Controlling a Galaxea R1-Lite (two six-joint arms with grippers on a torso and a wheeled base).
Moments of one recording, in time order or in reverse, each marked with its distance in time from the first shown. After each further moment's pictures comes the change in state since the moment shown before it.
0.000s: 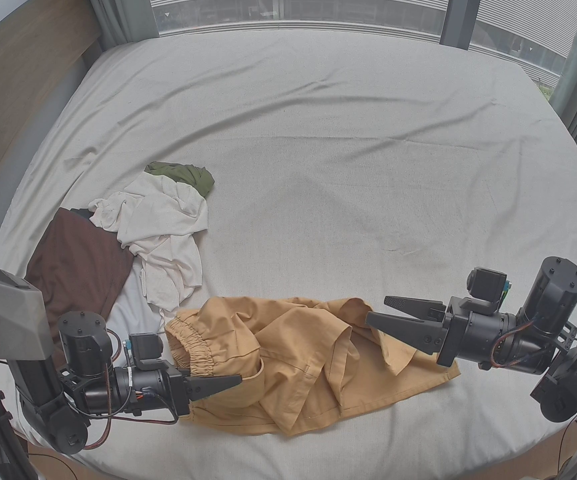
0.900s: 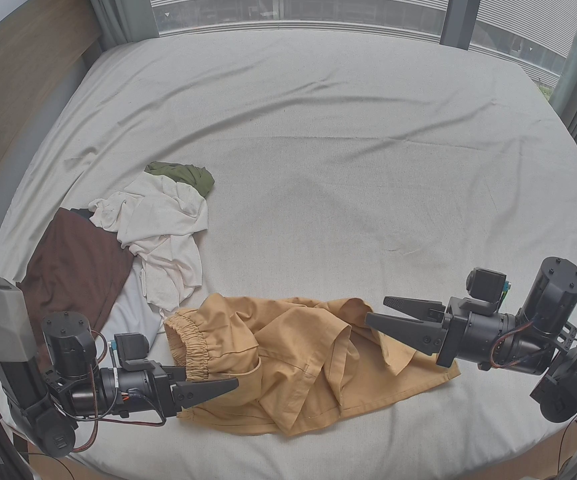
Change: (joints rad) left arm 0.019 -0.066 0.055 0.000 -0.009 -0.005; right arm 0.002 0.001 0.000 0.000 -0.001 0.000
